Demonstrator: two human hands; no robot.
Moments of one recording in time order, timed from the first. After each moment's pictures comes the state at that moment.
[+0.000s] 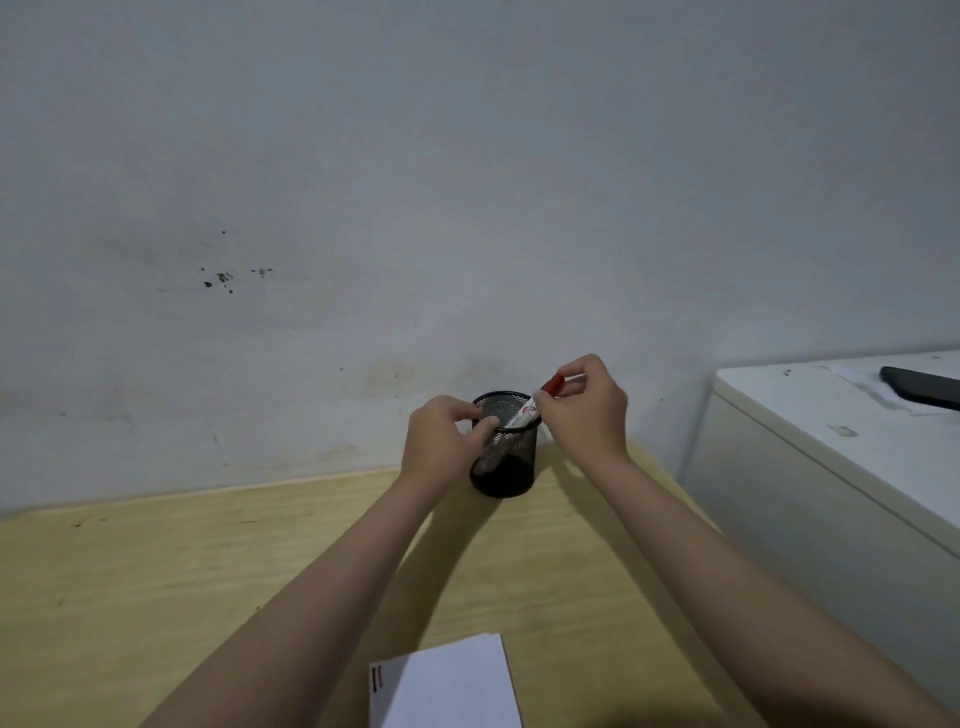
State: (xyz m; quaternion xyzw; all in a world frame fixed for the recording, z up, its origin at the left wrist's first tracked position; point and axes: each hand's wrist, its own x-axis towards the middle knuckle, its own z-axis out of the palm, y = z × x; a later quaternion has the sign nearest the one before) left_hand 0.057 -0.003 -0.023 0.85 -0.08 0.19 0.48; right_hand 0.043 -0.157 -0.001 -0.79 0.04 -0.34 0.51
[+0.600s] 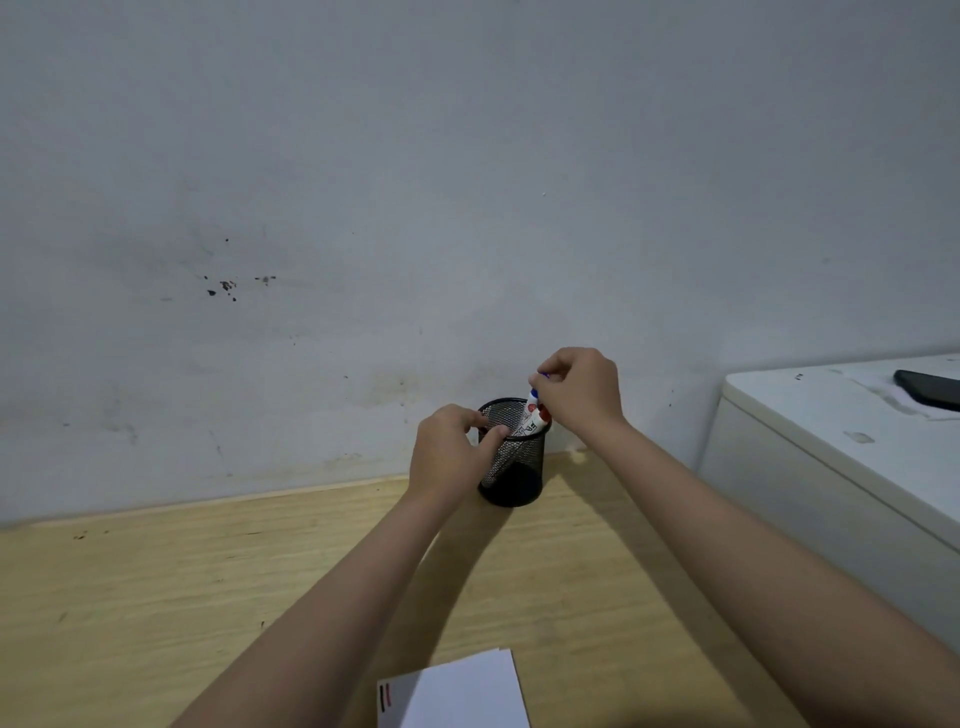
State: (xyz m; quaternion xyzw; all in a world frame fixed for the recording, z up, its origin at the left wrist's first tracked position) left_hand 0.057 -0.005 -0.024 0.86 -0.08 0.22 0.46; right_hand 0.076 -0.156 0.023 -0.86 0.06 -0.27 0.43
